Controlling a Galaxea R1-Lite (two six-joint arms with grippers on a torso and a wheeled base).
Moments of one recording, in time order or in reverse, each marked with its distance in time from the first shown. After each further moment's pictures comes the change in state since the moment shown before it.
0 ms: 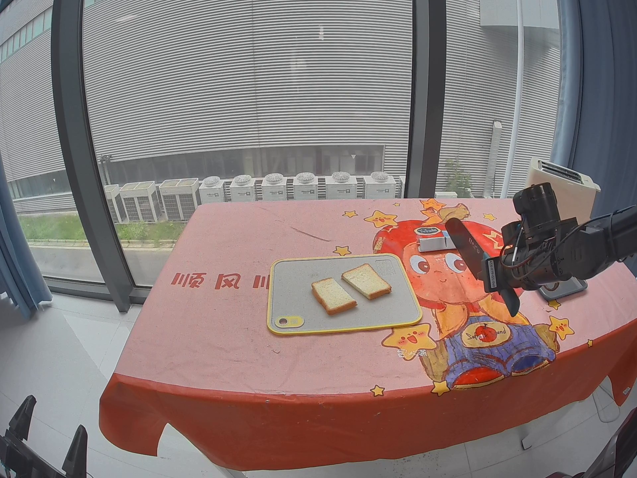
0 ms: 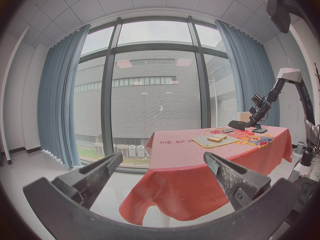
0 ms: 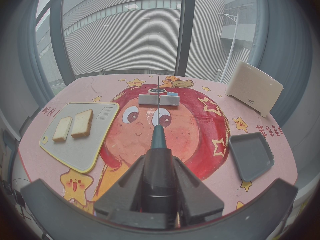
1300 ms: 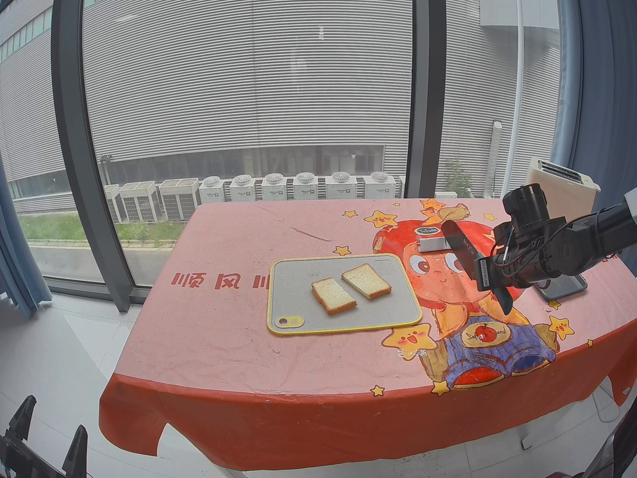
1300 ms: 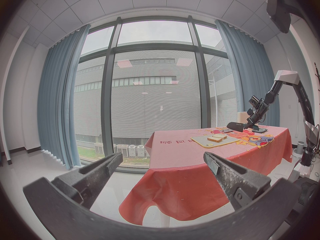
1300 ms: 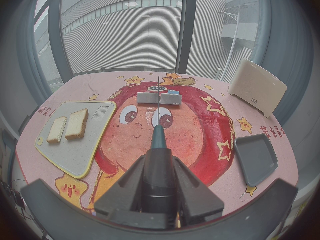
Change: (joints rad) left arm 0.000 0.002 0.000 0.000 0.000 0.000; right arm 0.000 0.069 -0.064 0.014 -0.004 -0.002
